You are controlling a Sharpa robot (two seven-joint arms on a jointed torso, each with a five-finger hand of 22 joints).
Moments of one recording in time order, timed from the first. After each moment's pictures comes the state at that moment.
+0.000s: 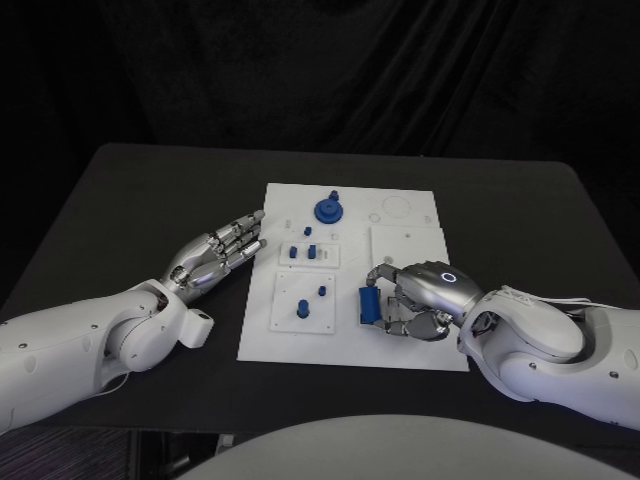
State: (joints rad) left arm 1.03 -0.88 -0.21 1.41 -0.24 0.01 0.68; left_hand 1.58 0.21 -0.22 0.25 0.48 0.26 -0.01 0.03 0.03 0.03 0.05 0.12 0.02 0.01 0.16 0.00 0.00 0.16 0.05 0.27 0.03 0.14; right arm 1.05 -1.04 -0.25 1.91 -1.75 -0.49 -0.29; right_hand 1.34 -0.11 0.17 0.24 0.52 0.33 0.14 0.72 0.44 1.47 0.03 1.57 1.31 1.46 -0.05 1.49 1.31 0.05 1.47 0.06 1.35 1.31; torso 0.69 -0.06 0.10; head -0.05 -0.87
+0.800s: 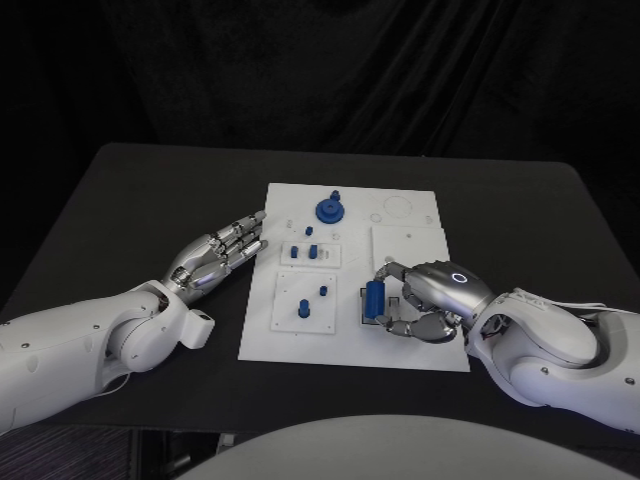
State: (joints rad) left arm 1.03 -0.88 -0.21 1.41 -0.24 0.01 0.69; left_hand 1.57 0.23 -0.22 0.27 0.47 0.26 -0.01 0.03 0.03 0.03 0.05 0.12 0.02 0.01 0.16 0.00 0.00 0.16 0.05 0.27 0.03 0.14; right arm 1.05 -1.08 -0.25 1.93 -1.75 -0.52 -0.29; right_hand 1.19 -0.09 0.23 0.29 0.70 0.36 0.16 0.72 0.33 1.47 0.03 1.57 1.31 1.46 -0.05 1.50 1.31 0.05 1.47 0.06 1.36 1.31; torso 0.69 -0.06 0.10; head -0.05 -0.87
